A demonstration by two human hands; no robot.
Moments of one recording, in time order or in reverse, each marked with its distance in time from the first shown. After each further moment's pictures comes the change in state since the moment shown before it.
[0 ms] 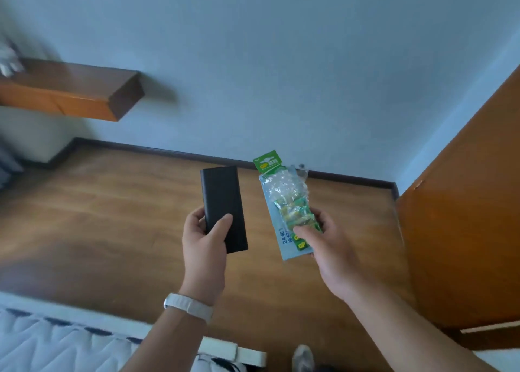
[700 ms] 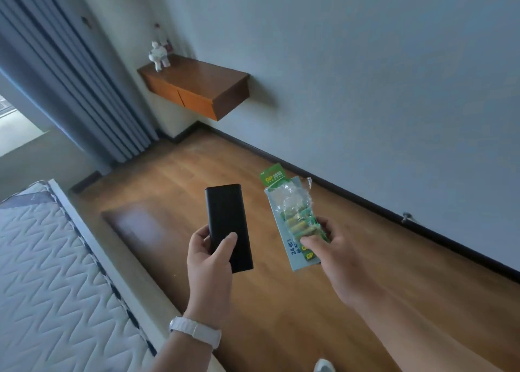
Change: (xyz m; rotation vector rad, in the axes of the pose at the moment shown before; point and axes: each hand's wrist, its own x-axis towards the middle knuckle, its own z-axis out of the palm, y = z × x) left_hand 0.170 0.009 0.087 0.073 0.539 0.090; right_hand 0.303 -0.059 0.025 -0.059 -0.529 0.057
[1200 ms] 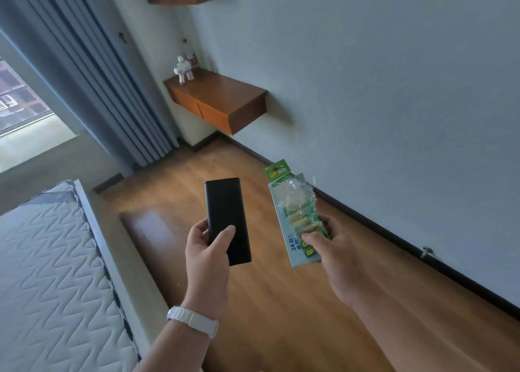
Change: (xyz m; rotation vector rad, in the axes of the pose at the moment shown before) left_hand 0.040 0.033 0.078 -0.058 0.080 0.056; right_hand 0.083 -0.041 -0.044 0.008 -0.116 -0.026
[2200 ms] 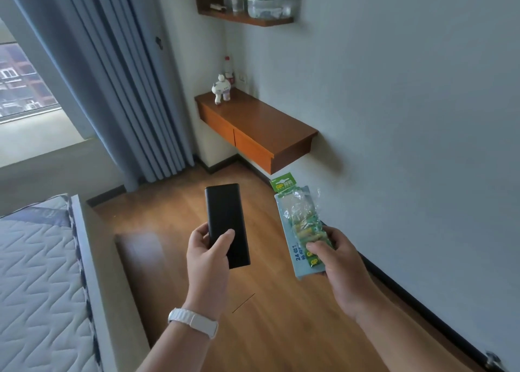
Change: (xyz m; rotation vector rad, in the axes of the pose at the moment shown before) left_hand 0.351 0.061 -0.100 -0.130 0.065 0.003; right_hand 0.290 -0.037 0.236 -0.065 -0.010 -0.031
